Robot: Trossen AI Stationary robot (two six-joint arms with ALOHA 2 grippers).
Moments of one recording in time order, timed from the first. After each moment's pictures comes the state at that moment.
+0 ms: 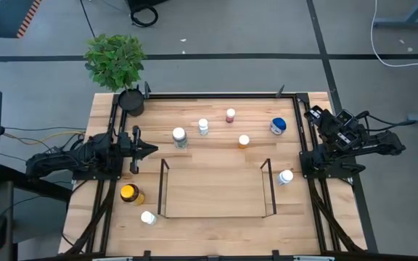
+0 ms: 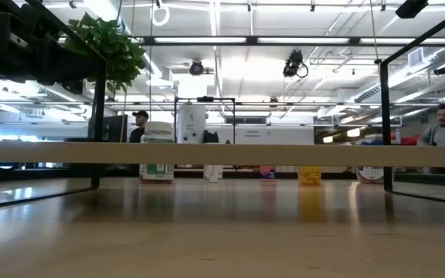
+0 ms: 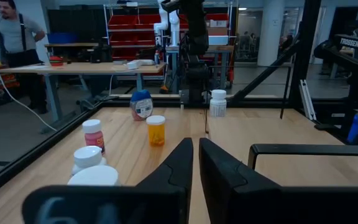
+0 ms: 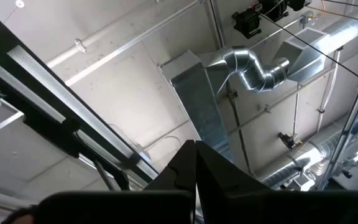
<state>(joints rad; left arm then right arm) 0.15 0.03 0.02 0.05 0.07 0.01 0.09 0.23 0.11 1.24 0.20 0.42</state>
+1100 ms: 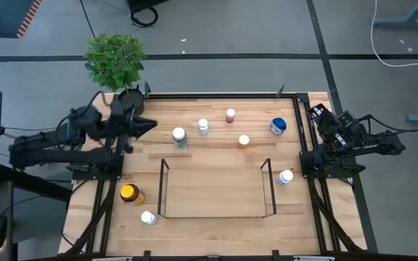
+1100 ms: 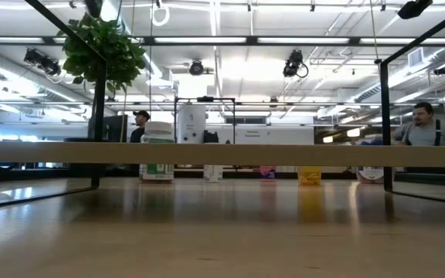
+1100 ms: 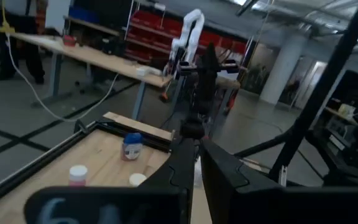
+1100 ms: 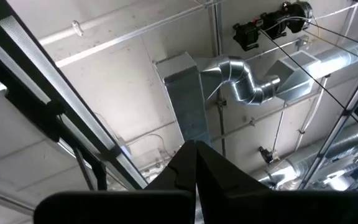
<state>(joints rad) 0.16 0.61 0.77 -0.11 0.00 -0.31 0.09 0.23 0.12 1.23 0.21 0.25</state>
